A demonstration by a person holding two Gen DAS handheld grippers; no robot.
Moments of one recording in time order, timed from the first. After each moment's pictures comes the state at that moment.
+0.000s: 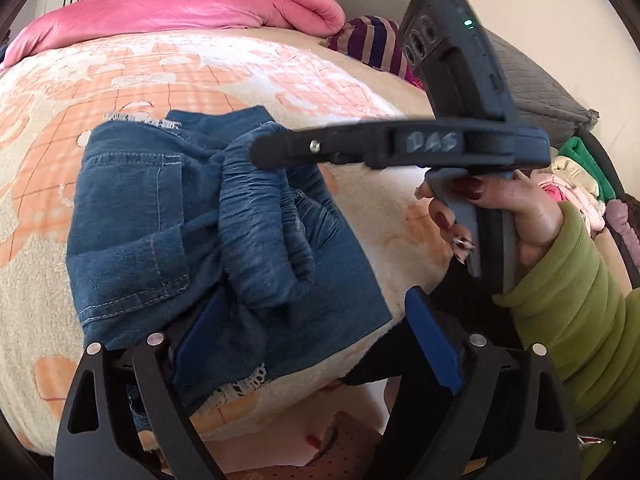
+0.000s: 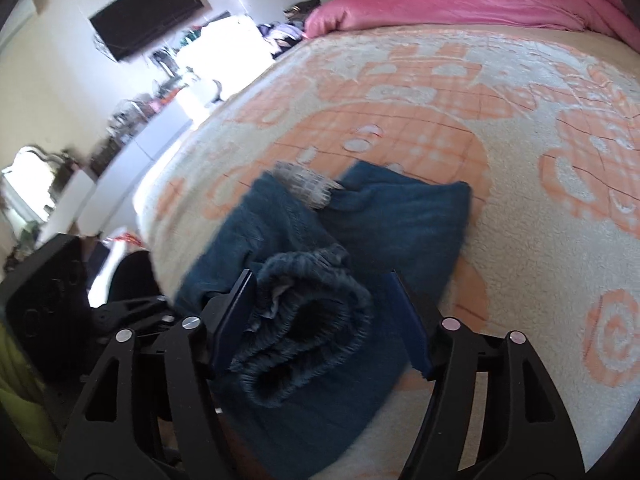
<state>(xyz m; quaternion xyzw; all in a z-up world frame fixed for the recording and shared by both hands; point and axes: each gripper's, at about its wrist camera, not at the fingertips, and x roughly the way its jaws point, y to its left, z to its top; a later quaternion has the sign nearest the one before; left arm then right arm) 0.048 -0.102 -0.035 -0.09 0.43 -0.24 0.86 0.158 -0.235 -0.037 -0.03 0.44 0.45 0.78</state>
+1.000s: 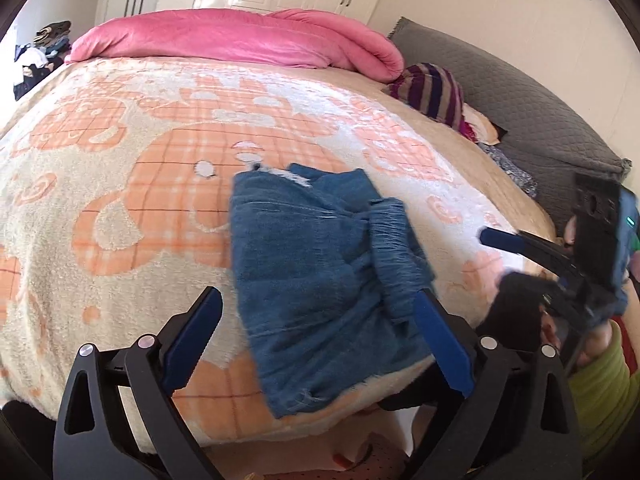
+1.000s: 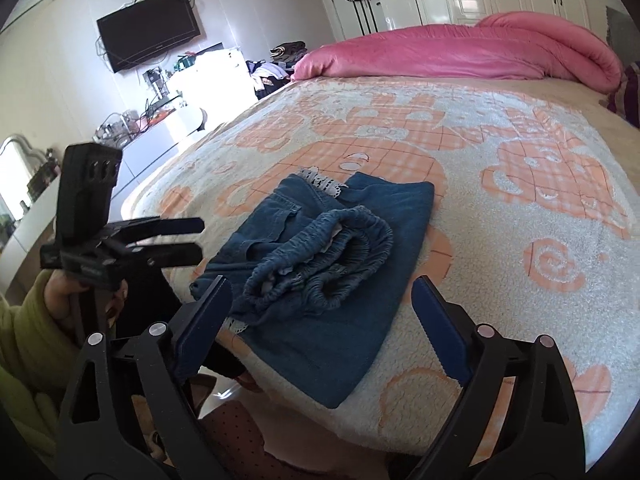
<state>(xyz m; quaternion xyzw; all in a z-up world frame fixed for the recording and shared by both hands) 0.035 -0.019 0.003 -0.11 0.39 -0.13 0.90 0.055 -0.282 0.002 -0.02 0.35 0.43 0.83</state>
